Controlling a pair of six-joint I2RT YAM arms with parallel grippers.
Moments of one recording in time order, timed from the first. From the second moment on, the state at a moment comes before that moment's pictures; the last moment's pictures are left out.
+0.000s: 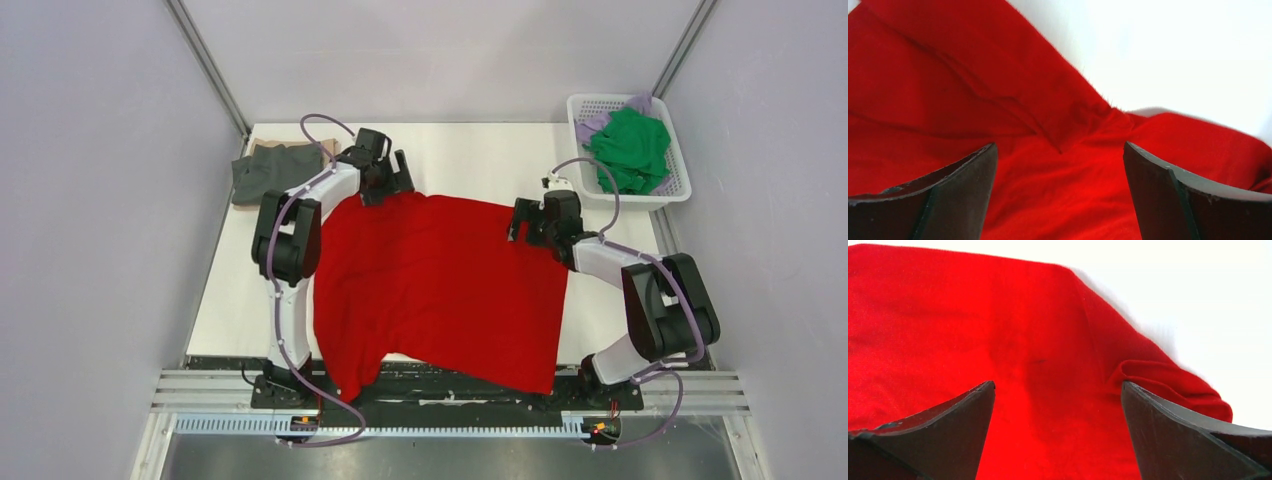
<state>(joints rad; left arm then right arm) -0.31 2.11 1.59 -0.41 0.09 -0.55 0.23 1.53 0.69 0.13 0.02 0.33</state>
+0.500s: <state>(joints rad) -0.31 2.21 1.71 -0.38 0.10 -0.57 0.23 1.70 0.86 0.23 0.26 0.36</state>
